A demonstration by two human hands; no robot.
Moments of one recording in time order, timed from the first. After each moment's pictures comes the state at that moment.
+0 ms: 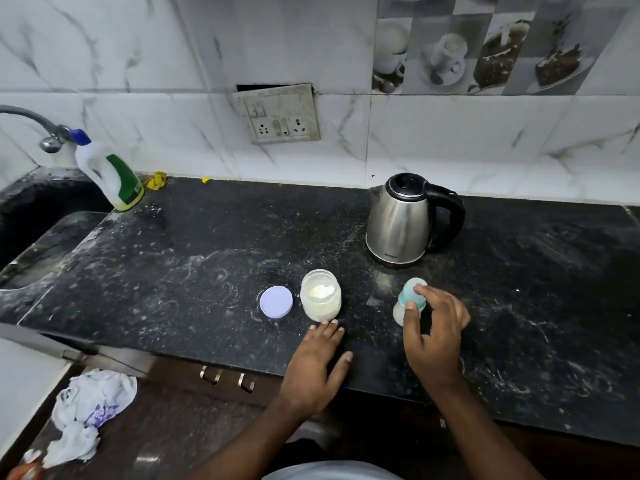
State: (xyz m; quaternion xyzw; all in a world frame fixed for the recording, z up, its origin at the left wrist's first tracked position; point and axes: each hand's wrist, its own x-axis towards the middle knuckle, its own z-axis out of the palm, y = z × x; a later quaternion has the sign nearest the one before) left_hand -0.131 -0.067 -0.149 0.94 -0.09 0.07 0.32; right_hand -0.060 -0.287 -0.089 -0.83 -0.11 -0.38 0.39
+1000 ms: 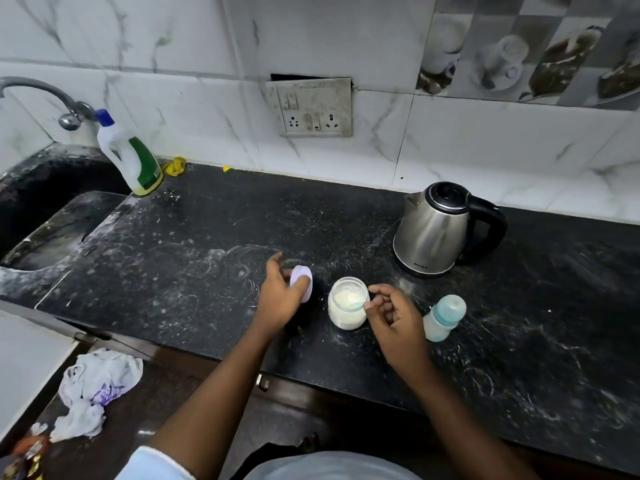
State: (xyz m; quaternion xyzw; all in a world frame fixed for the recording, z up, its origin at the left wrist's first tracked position) left_hand -0.028 0.052 -0.083 0.79 0.23 0.06 0.56; right_hand -0.038 -0.190 -0.076 -0.77 -0.13 -0.06 0.62
